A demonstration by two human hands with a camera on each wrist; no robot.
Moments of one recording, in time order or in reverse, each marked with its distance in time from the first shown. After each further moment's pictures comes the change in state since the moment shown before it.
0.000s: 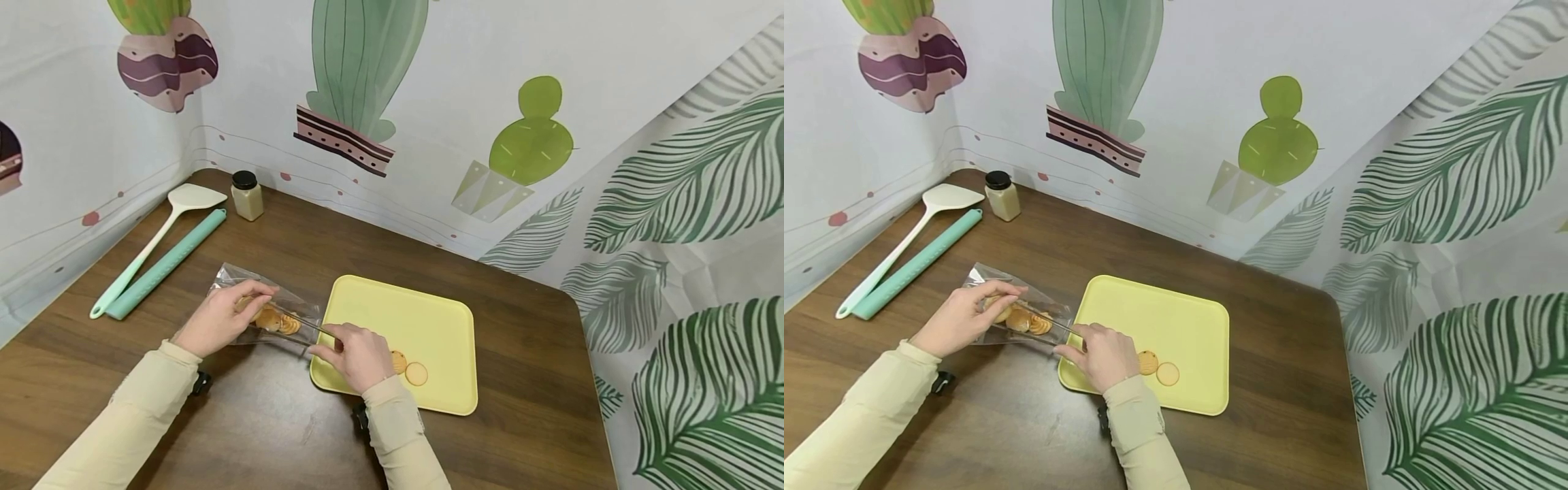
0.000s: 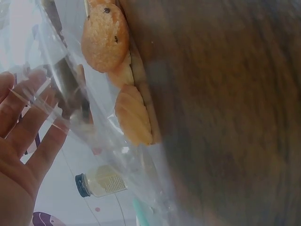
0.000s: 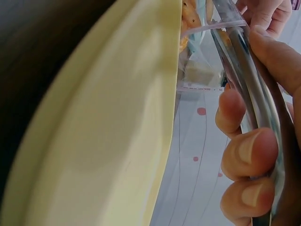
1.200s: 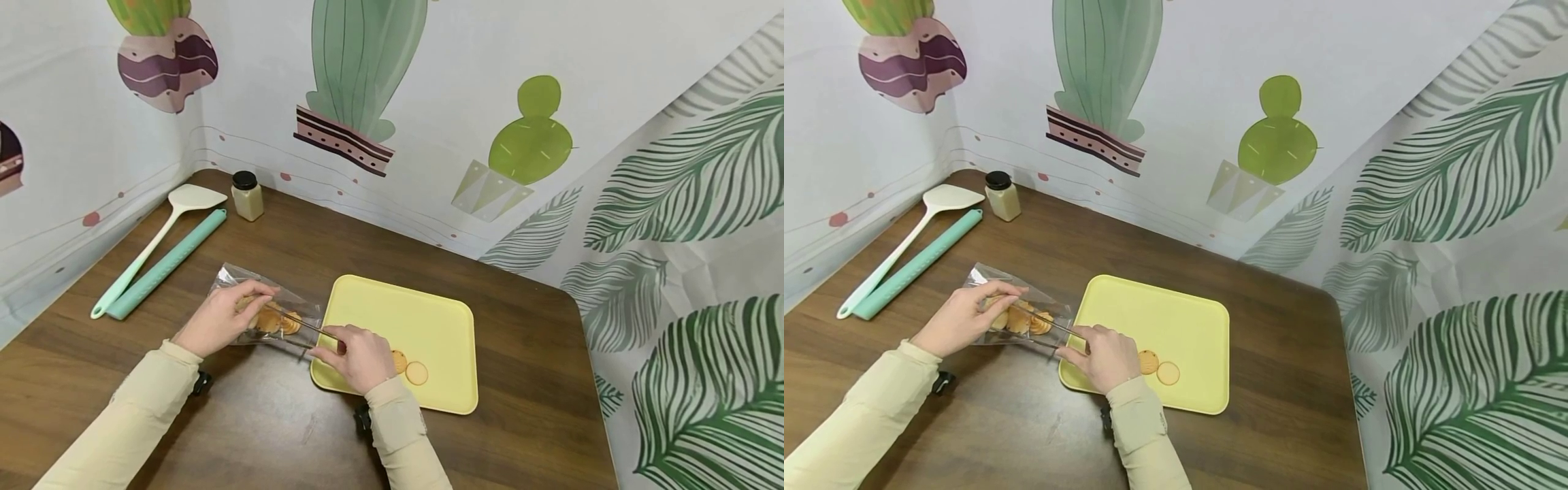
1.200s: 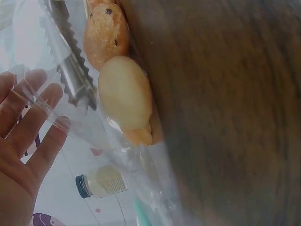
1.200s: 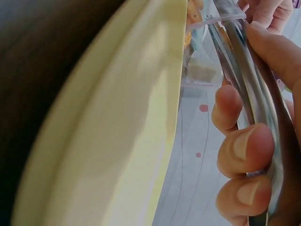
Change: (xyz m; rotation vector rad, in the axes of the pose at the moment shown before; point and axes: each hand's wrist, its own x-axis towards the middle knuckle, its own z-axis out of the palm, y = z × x) left_hand 0.000 0.000 0.000 0.028 0.006 0.022; right_hand -0.003 0.002 -0.001 0.006 -0.032 0.001
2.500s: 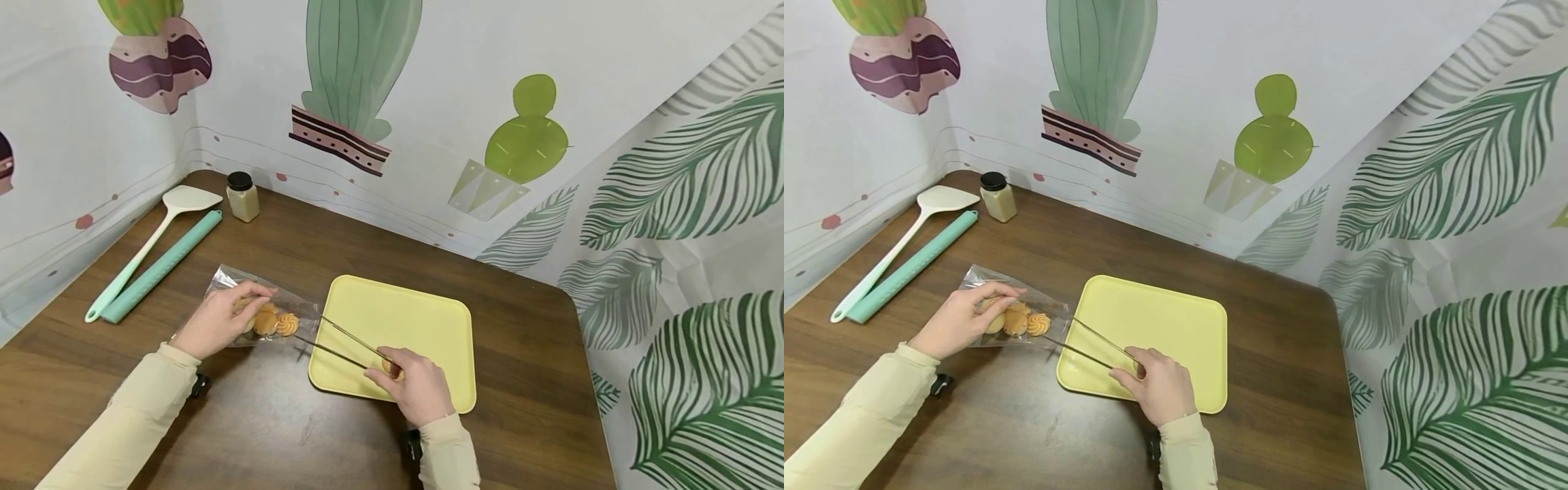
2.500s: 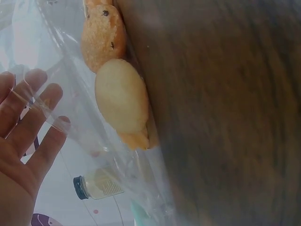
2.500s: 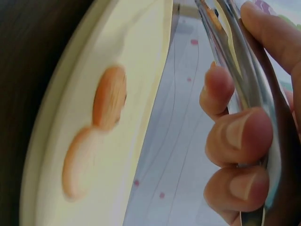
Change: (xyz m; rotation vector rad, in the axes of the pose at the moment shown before) left_hand 0.002 0.001 0.002 -0.007 0.004 0.011; right_hand -0.068 0.038 -0.048 0.083 0.044 0.178
